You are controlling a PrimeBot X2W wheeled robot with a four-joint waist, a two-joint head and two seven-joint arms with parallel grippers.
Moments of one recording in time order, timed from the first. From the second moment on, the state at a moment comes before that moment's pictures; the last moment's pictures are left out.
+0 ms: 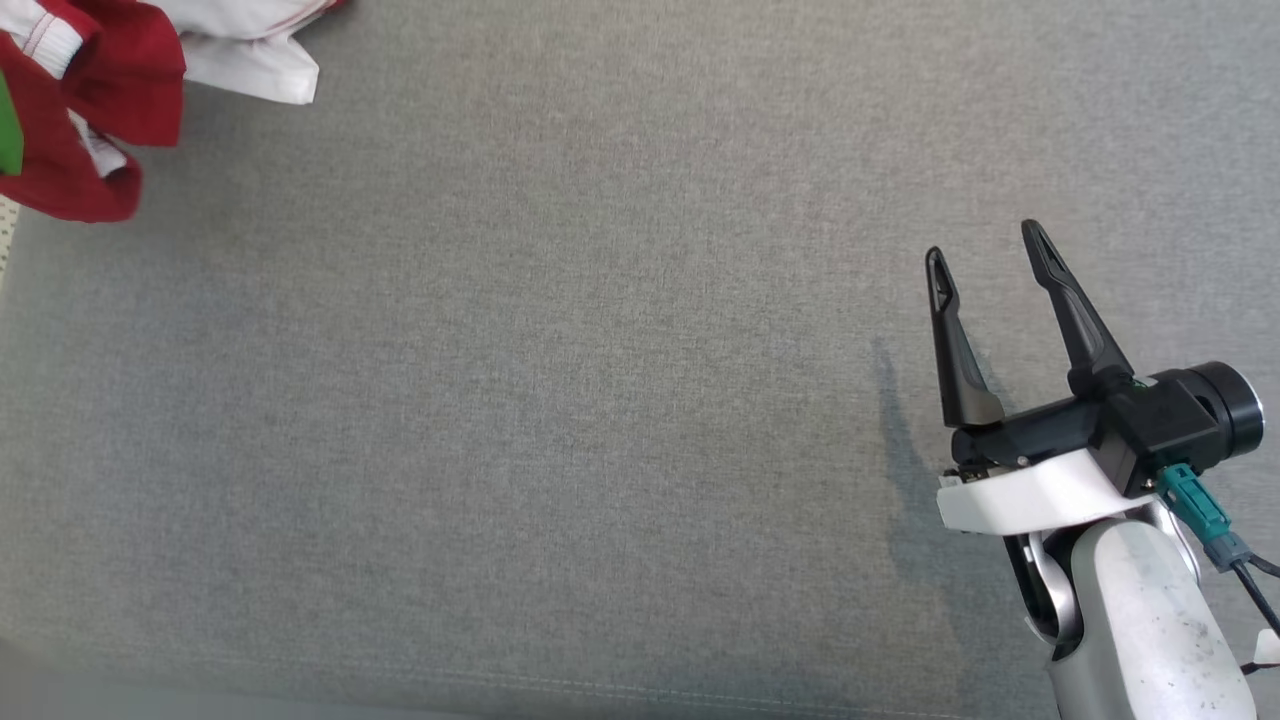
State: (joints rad) left arm -1.23 0.46 -0.36 1.13 -0.24 -0.12 -0.23; right arm -0.23 -0.05 0.06 -0.04 -0.03 0.13 -0.26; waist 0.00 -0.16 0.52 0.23
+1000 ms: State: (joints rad) left arm -1.20 0.32 -0.71 0.52 -0.35 -0.12 -0.10; right arm -0.15 -0.05 0.01 -0.02 0.07 0.13 -0.26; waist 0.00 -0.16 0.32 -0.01
